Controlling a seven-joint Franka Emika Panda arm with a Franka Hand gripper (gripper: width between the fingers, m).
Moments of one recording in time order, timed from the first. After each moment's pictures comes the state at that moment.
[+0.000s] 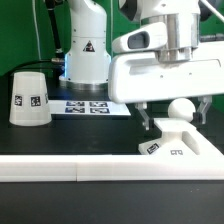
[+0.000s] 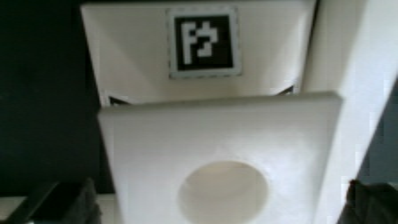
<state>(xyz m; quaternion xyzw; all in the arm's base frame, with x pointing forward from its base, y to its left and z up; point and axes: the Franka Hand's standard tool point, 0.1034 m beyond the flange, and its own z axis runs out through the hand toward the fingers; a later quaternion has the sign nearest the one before) 0.594 0.099 0.066 -1.00 -0.01 -0.08 0.05</state>
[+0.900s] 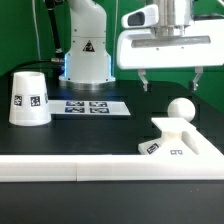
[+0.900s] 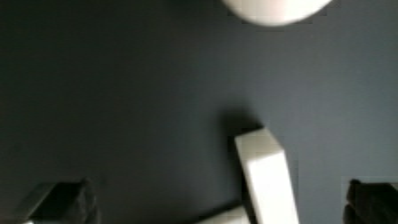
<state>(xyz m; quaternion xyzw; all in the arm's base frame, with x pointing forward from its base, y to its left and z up) 0.473 0.136 0.082 -0.99 0.14 -0.02 0.05</state>
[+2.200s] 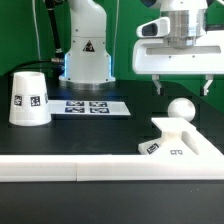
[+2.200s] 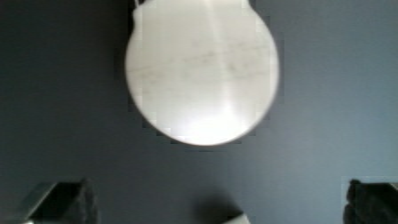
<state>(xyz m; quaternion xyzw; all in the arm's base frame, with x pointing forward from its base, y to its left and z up) 0.441 0.163 0.068 -0.98 0.19 0.04 0.06</state>
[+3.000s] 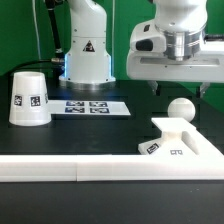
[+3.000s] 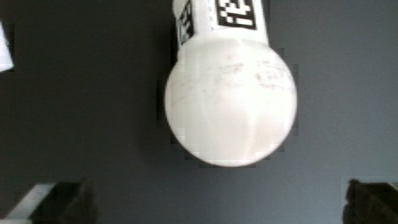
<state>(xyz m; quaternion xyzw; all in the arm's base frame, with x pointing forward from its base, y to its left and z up) 0.445 0.154 0.066 -0.94 0.17 0.27 0.08</state>
